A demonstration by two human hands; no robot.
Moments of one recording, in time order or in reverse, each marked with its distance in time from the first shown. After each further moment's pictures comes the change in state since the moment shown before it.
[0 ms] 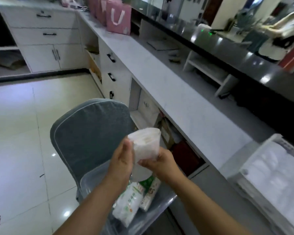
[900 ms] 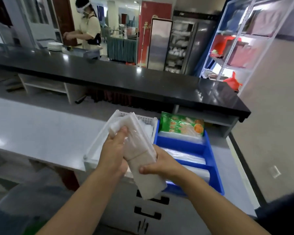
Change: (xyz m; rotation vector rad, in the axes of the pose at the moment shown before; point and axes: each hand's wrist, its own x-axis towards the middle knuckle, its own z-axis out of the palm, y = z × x) left_hand -0.151 -0.030 0.423 -0.240 -0.534 -0.237; right_hand -0.339 0.057 -0.340 0.021 0.507 0.324
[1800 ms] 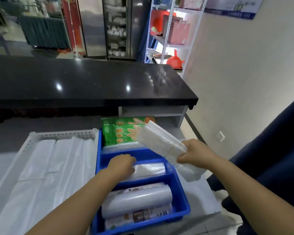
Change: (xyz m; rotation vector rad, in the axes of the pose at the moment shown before) left_hand 0.150 -0.207 0.128 1.873 -1.075 0.237; right_hand -0.028 0.091 -0.242 -0.541 0.435 0.488
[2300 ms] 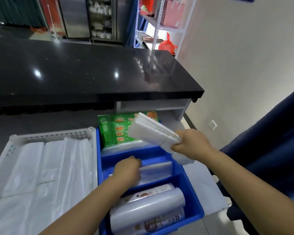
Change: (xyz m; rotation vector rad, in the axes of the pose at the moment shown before) left_hand 0.015 -0.011 0.014 -0.088 -0.053 0.024; right_hand 0.050 -0.032 0.021 -0.284 0.147 -0.050
